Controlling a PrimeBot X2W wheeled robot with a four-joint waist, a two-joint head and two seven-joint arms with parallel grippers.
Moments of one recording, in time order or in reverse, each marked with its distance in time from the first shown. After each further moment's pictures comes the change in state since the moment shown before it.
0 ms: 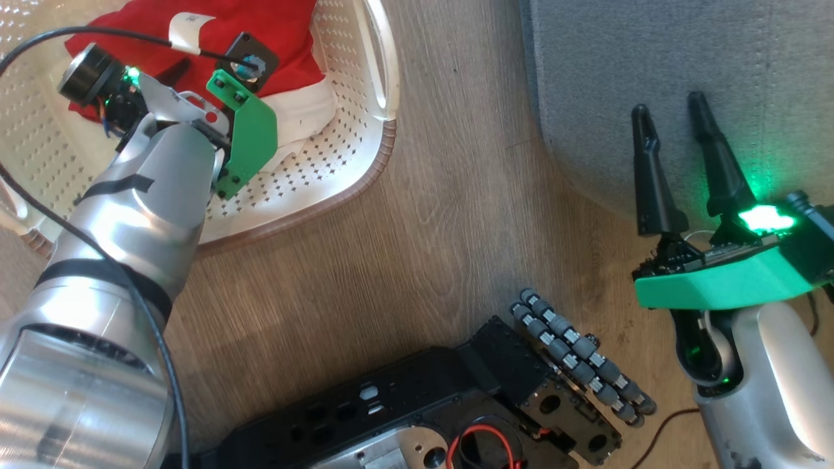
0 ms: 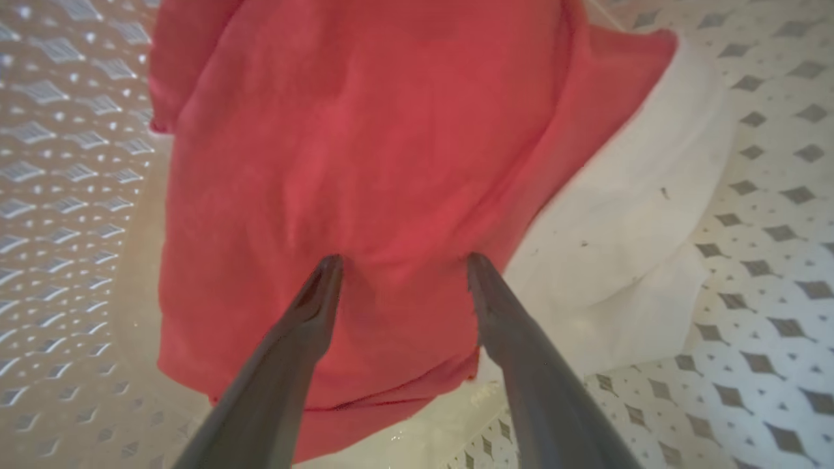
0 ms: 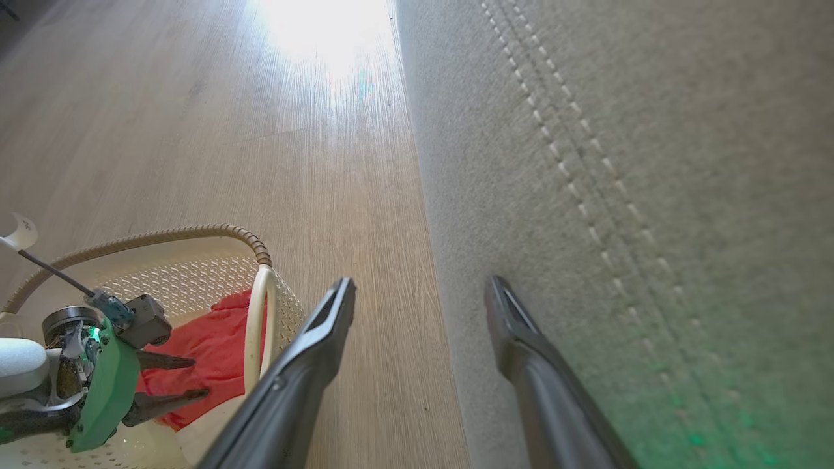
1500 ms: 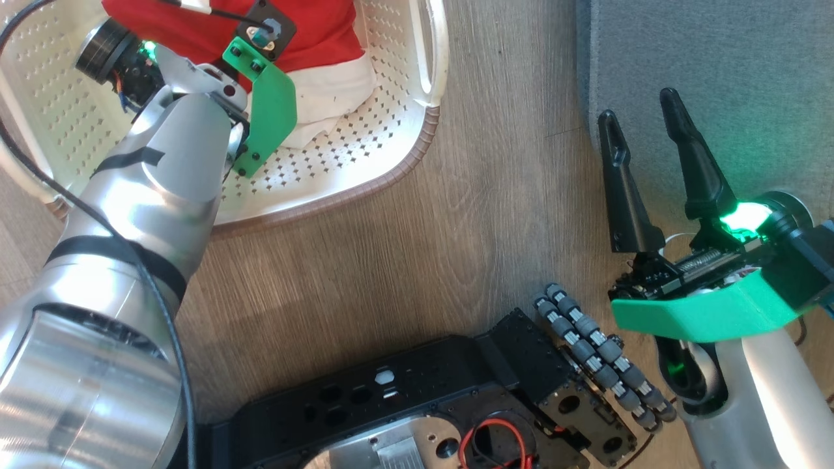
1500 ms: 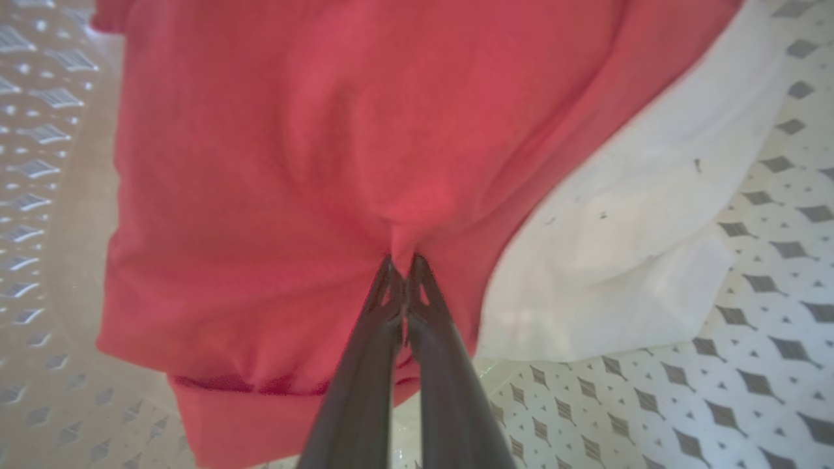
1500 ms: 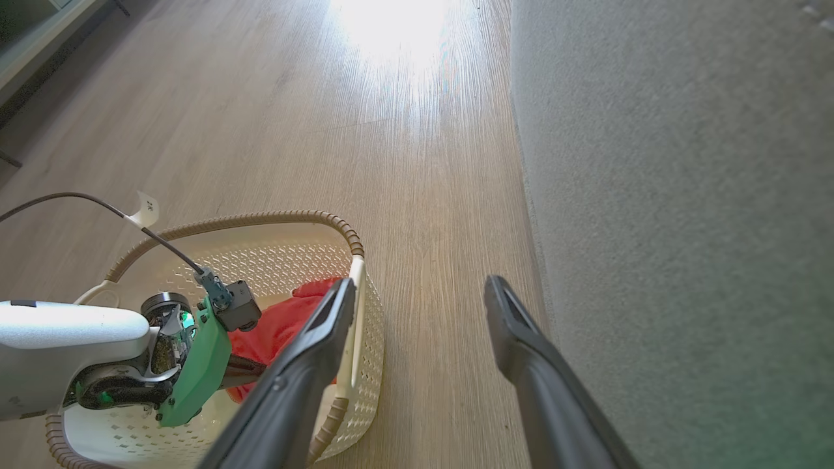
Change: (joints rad) left arm -0.058 -0.036 -0.040 0.002 -0.100 -0.035 0.070; right arm 0.029 0.016 0.050 -0.138 -0.074 -0.006 0.003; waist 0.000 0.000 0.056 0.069
